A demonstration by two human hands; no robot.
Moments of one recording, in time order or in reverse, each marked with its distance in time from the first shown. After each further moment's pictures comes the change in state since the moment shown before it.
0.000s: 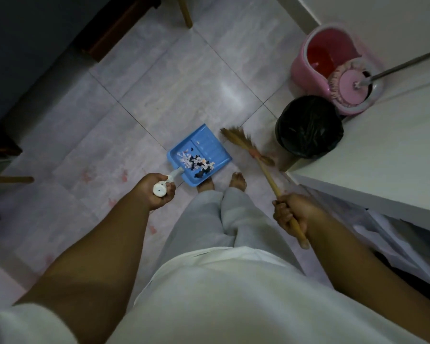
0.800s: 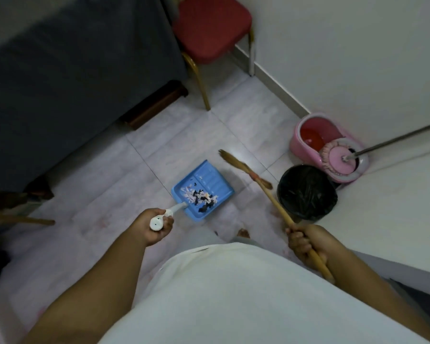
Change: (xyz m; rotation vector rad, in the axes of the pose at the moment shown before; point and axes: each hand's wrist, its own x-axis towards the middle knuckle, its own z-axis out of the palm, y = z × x) left_hand -0.082 0.020 0.000 -0.125 -0.114 0.186; right_hand -0.082 -0.037 -0.001 -0.034 -0.210 -0.122
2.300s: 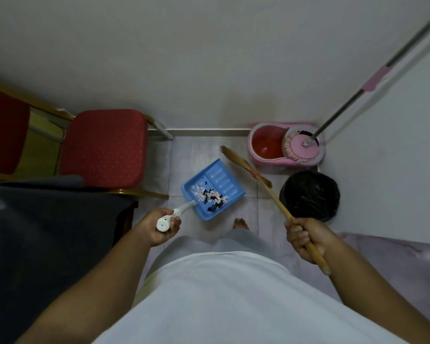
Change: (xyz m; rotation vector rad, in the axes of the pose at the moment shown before) left_hand 0.080 0.350 0.420 0.907 -0.056 -0.235; right_hand 0.019 -0.192 0.183 0.859 -0.067 -0.316
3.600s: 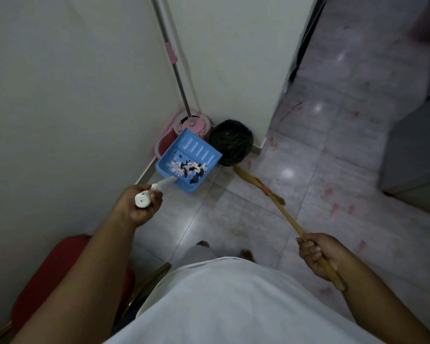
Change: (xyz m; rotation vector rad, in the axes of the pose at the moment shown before) left_hand -0.077 0.070 0.107 0.845 -0.352 -0.029; right_hand -0.006 0.385 0.034 1.036 0.043 -0.307
